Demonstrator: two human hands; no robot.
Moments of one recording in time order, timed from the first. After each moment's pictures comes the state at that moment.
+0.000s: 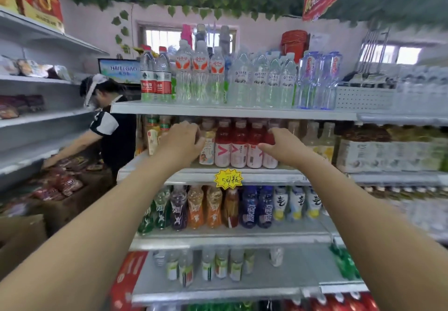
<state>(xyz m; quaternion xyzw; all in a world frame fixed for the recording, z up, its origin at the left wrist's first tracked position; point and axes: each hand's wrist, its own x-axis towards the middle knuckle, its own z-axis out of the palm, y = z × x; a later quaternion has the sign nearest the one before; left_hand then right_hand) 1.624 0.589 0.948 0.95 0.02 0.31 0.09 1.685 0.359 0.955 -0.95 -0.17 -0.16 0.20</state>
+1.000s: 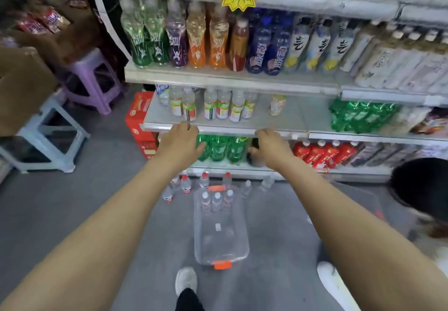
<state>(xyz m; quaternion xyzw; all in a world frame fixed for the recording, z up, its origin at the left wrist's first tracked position) 1.503 0.537 0.600 0.99 0.07 0.01 0.08 1.583 0.327 0.592 -0.98 -0.18 0.11 0.08</state>
